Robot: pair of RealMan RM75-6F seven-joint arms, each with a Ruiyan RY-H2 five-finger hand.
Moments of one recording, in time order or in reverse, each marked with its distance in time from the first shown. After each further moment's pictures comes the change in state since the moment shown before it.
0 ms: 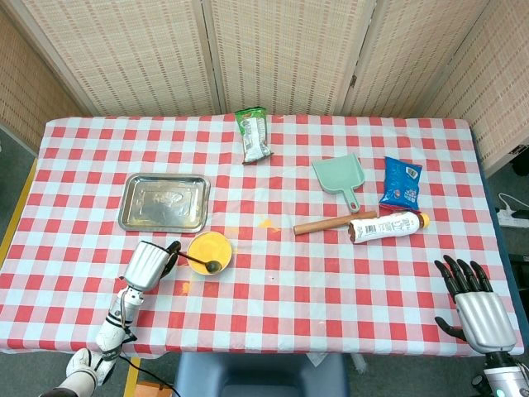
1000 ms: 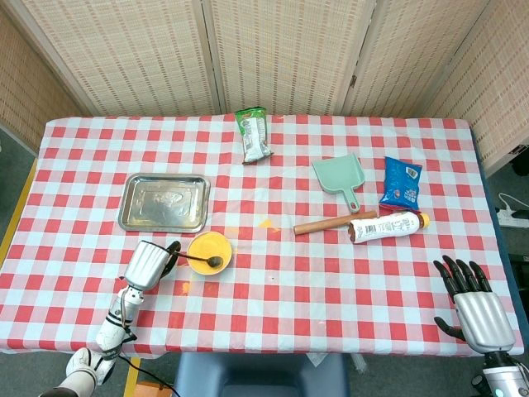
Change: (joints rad) left arm -0.003 0.000 0.002 0.004 -0.002 -0.017 -0.010; right arm 0.002 -0.004 0.000 0.001 0.004 -0.005 -0.008
